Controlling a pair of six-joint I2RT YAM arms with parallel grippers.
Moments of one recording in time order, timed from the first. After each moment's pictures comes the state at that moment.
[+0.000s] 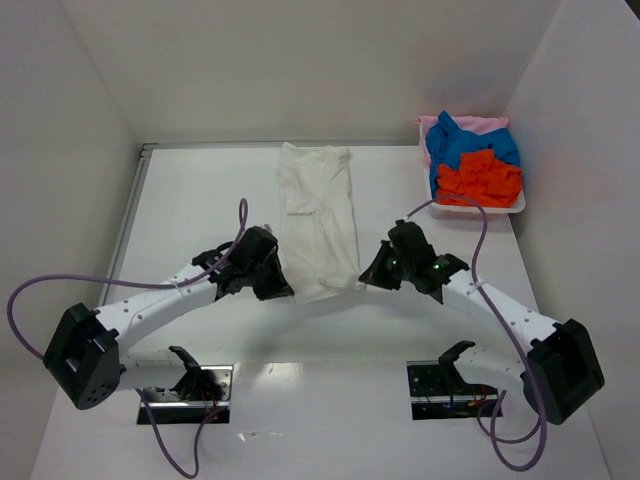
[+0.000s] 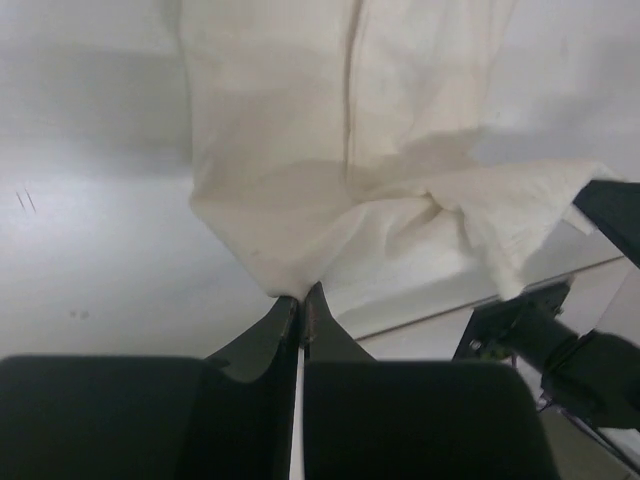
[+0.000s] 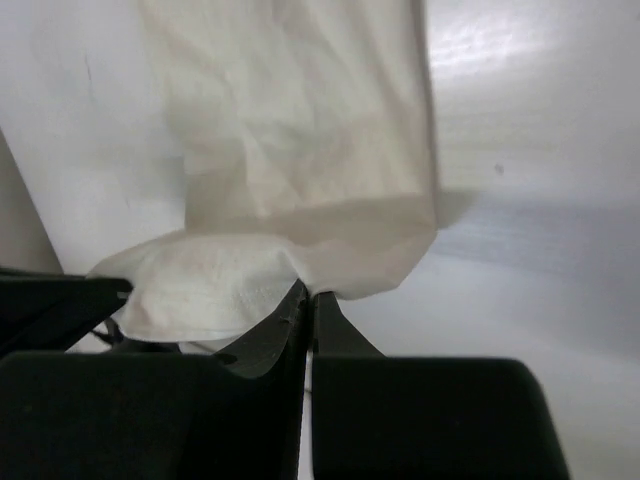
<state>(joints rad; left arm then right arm) -0.69 1.24 0.80 -0.54 0.07 -1.02 0.57 1.11 0.66 -0.39 -0.12 0.94</state>
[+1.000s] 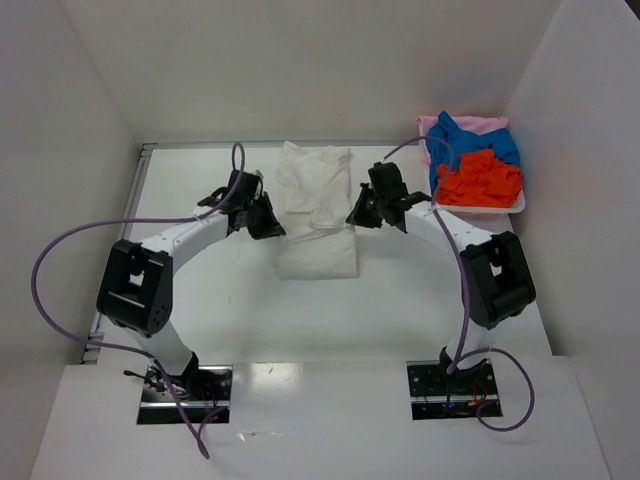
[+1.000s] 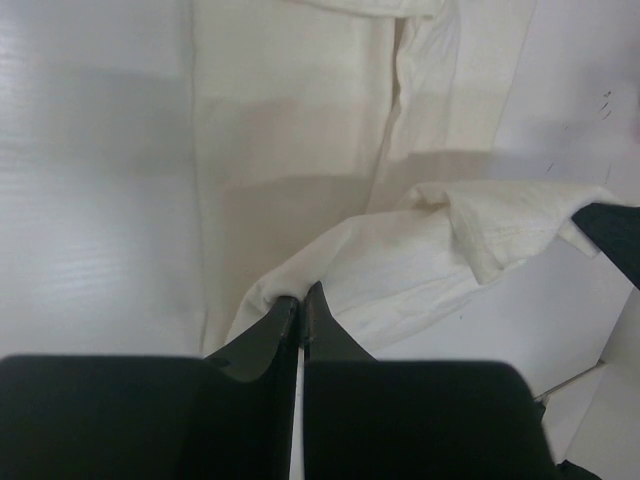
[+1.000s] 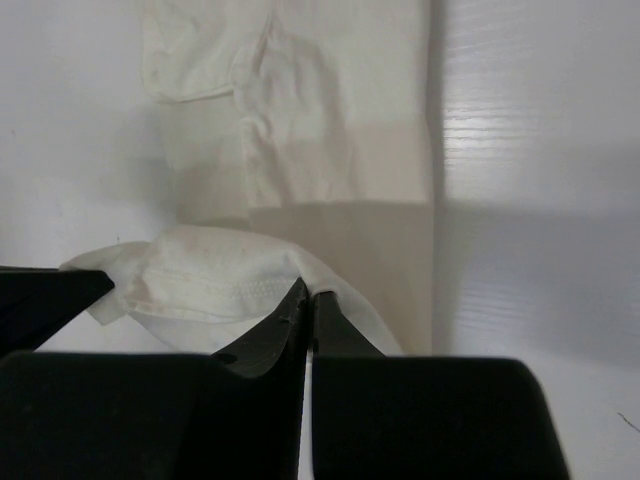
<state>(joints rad) -0.33 1.67 1.15 -0.37 0.20 -0.72 0.41 1.69 1.19 -0.28 -0.11 0.69</state>
